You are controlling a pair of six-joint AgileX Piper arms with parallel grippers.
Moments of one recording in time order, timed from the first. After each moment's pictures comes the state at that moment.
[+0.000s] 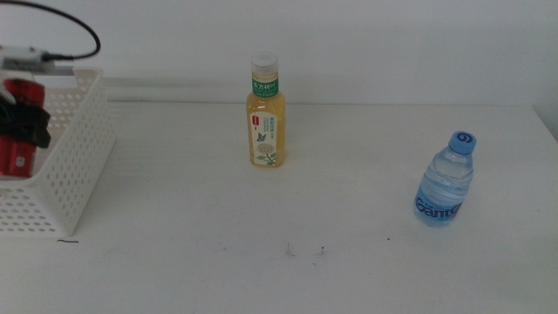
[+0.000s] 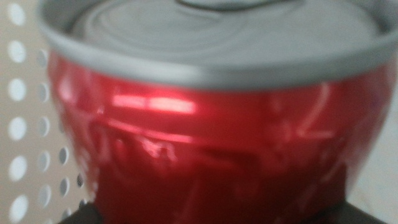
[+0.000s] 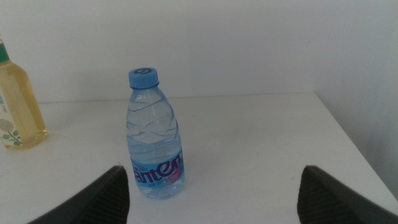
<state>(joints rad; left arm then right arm) 0.33 2.02 -1.62 -0.22 0.89 0.52 0.04 0.00 0.00 -0.05 0.20 0.10</state>
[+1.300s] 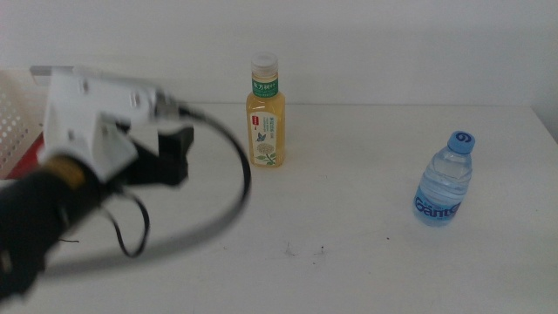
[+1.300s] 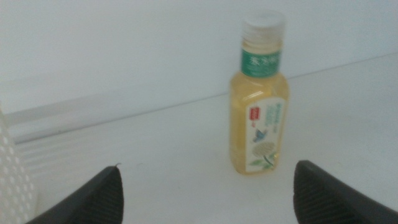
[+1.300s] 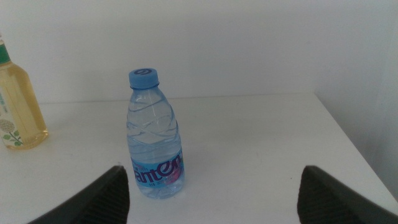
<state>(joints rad) -0.40 1.19 -0.57 -0.34 -0.24 0.32 0.04 0.00 0.00 -0.05 0.20 0.10</state>
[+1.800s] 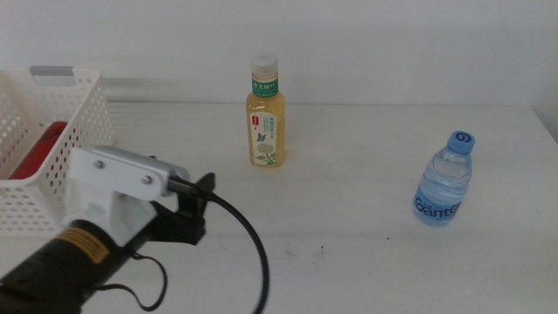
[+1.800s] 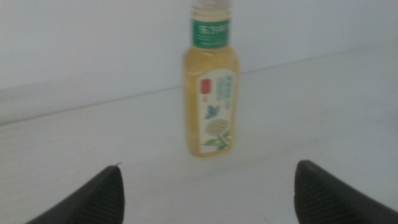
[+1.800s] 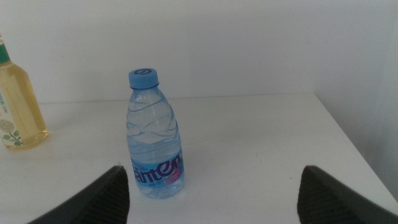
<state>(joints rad) -0.52 1.25 -0.33 -0.20 -0.61 0.09 0.04 0.00 0.00 -0.05 0.20 0.10</state>
